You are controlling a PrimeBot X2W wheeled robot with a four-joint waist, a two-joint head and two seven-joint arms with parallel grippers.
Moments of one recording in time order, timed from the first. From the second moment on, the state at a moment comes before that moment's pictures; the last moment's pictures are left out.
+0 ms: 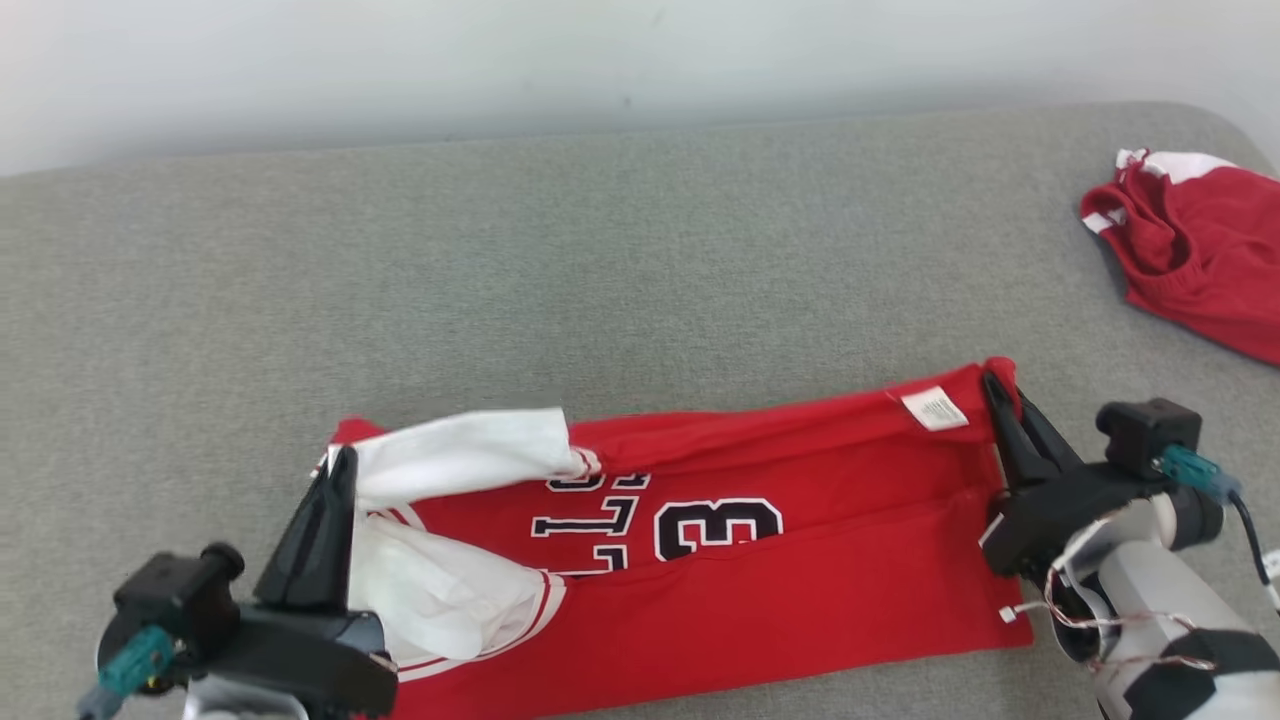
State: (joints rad) left arm -0.25 0.49 -0.48 0.05 -0.74 0.13 -0.26; right arm -0.52 -0.42 0.36 0.71 0.60 0.13 -0.26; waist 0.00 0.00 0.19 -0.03
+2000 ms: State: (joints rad) left arm 0.13 0.10 0.10 0.07 -0.13 0.00 -0.26; right arm -0.32 -0.31 0.25 0.88 0.58 0.13 -0.15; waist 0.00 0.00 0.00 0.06
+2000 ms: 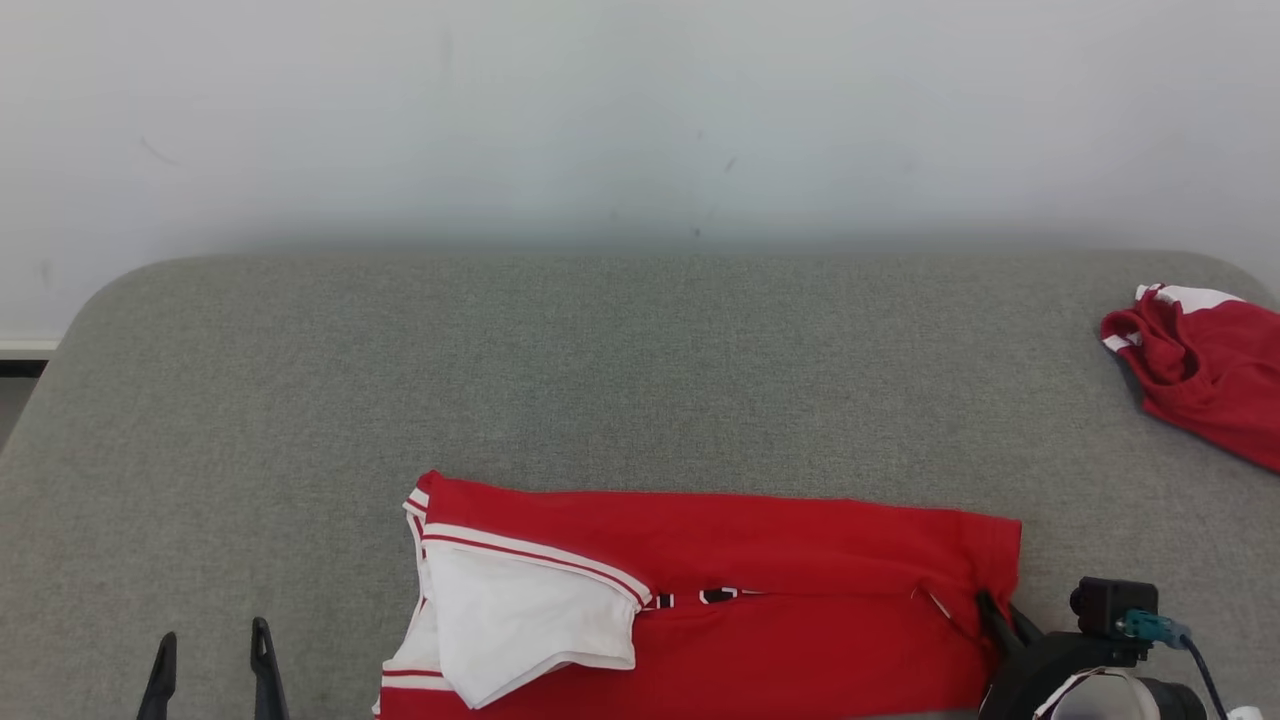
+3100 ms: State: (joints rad) left arm 0.14 0.07 0.11 0.09 -0.07 -0.05 -0.26; right arm -0.29 -0.33 0.27 0.41 0.64 0.13 -0.03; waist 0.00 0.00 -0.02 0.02
